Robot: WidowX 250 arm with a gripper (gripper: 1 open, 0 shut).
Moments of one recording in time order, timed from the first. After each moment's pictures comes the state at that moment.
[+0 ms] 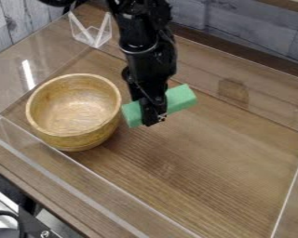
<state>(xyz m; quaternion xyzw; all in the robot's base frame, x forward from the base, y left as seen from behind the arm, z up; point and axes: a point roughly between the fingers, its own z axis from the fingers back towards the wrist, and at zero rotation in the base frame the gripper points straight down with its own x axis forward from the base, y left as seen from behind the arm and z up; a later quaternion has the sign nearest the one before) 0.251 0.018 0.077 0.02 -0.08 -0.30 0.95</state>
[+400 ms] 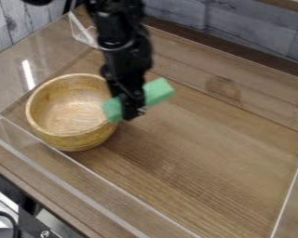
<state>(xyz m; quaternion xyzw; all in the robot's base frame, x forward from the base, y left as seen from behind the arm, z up) 0.244 0.057 0.073 0.03 -0.08 -0.22 0.97</state>
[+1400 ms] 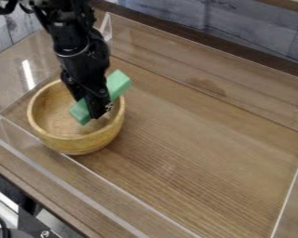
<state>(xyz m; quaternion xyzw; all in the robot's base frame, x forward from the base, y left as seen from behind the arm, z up) 0.232 0.106 0.055 0.04 -0.08 -0.12 0.99</state>
